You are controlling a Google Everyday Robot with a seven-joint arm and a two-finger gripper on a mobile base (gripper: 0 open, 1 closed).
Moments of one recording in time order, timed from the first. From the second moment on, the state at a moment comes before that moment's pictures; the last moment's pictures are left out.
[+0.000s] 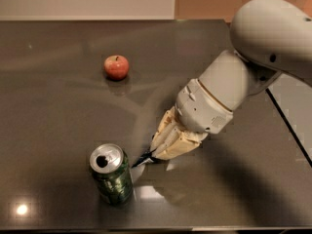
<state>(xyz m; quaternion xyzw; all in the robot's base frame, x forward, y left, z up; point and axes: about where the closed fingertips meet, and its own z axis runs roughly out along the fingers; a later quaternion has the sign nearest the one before) 0.371 -0.012 0.874 -0.76 0.56 0.28 0.20</state>
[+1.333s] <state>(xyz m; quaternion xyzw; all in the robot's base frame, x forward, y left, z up) 0.352 -0.011 0.877 -0.77 0.54 0.28 0.20</state>
